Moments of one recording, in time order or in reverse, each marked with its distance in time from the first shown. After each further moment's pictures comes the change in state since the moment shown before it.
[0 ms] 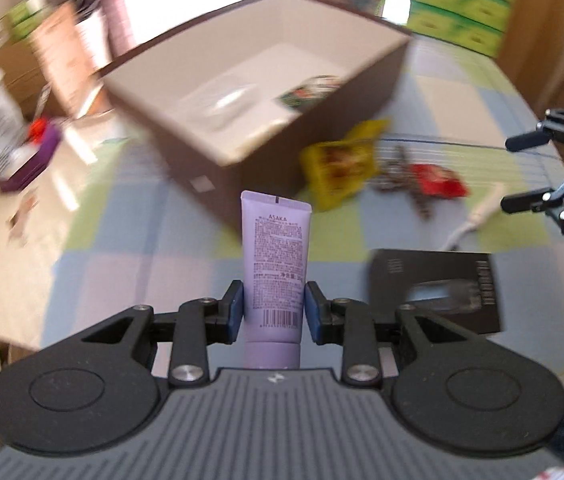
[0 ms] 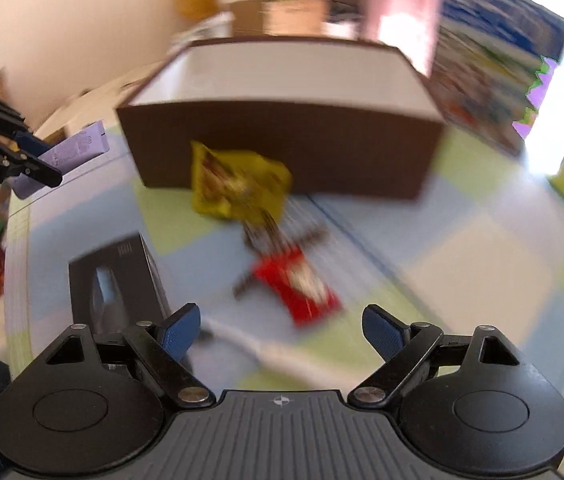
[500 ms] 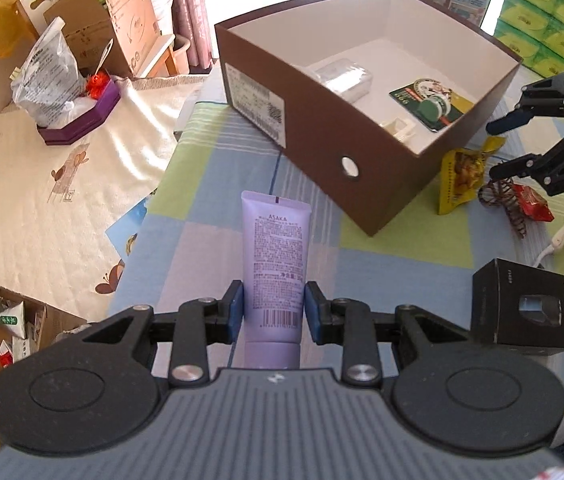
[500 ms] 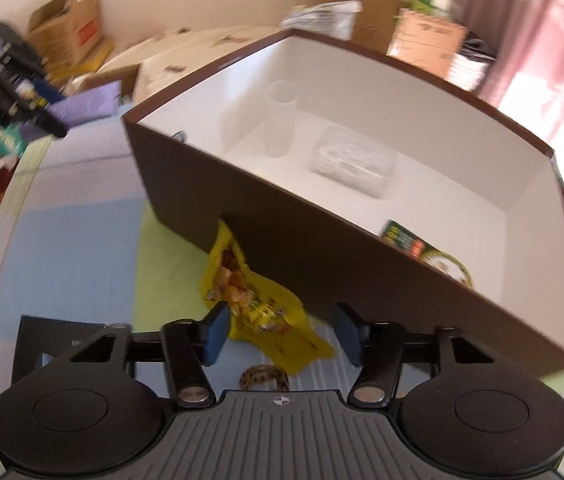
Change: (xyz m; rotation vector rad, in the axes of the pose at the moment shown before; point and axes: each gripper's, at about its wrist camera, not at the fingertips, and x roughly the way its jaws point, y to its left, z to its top) left arm 0.011 0.092 -0.008 -0.134 0.039 0.074; right arm 0.109 0.009 0.091 -0.381 0.074 0.163
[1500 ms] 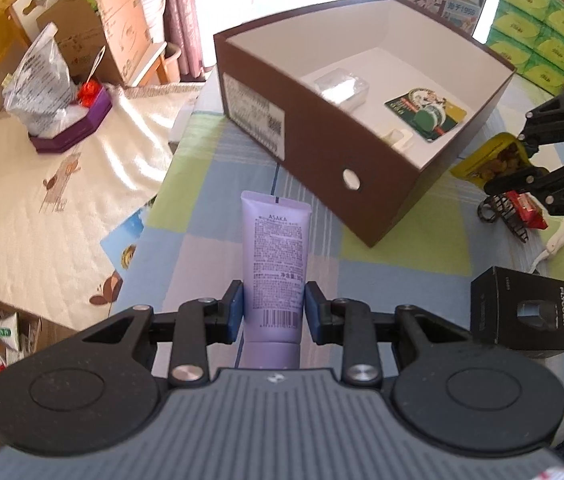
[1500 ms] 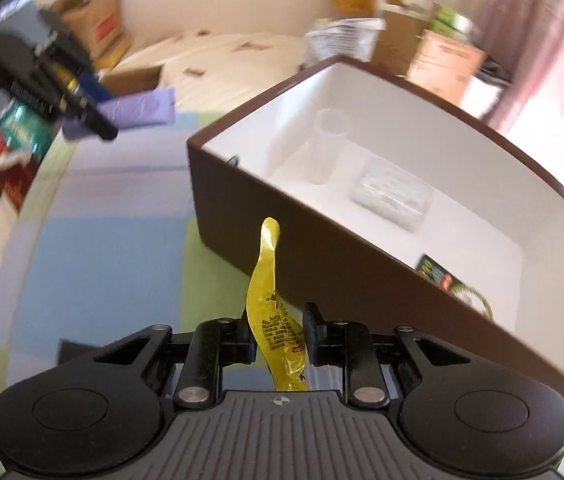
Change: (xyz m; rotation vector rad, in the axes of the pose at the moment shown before) left arm 0.002 0.007 0.009 0.021 -0.033 -0.035; right arm -0.011 0.036 0.002 -0.008 -0.036 -0.024
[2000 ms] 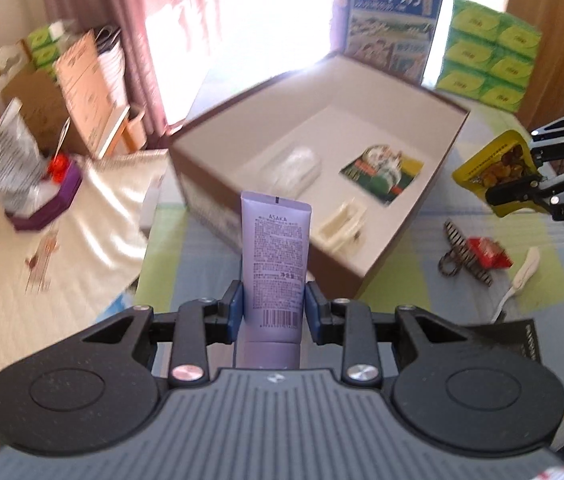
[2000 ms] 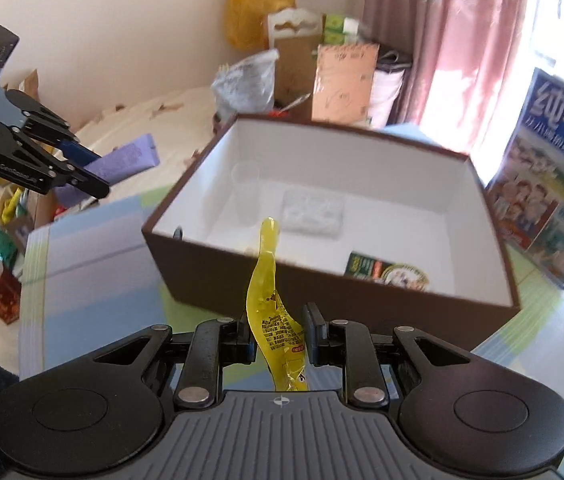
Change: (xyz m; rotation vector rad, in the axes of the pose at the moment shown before) left arm -0.022 -0.024 0.058 0.134 -0.134 -0.072; right arm -0.081 -0.015 0.016 0.292 -0.121 -0.123
